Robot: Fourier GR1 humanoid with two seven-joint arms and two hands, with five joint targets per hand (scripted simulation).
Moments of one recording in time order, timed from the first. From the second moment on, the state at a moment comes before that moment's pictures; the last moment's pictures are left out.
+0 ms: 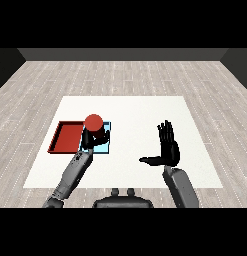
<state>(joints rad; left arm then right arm) -0.37 0.17 -0.31 -1.33 0.28 0.57 -0.34 -0.05 -0.17 0.27 -1.89 -0.30 -0.26 -0.21</state>
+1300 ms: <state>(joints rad) -0.58 0.52 -0.16 -0.40 0.05 0.42 -0.07 -0.01 -0.20 0.10 -1.66 -0.36 -0.15 -0.31</state>
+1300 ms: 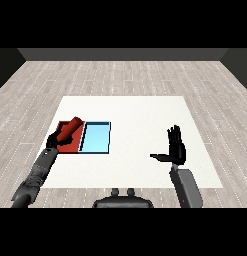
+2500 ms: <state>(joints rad) -0.66 0.37 0.17 -0.45 0.38 -0.01 -0.62 -0.06 -0.18 0.09 -1.55 -0.36 -0.09 -0.39</state>
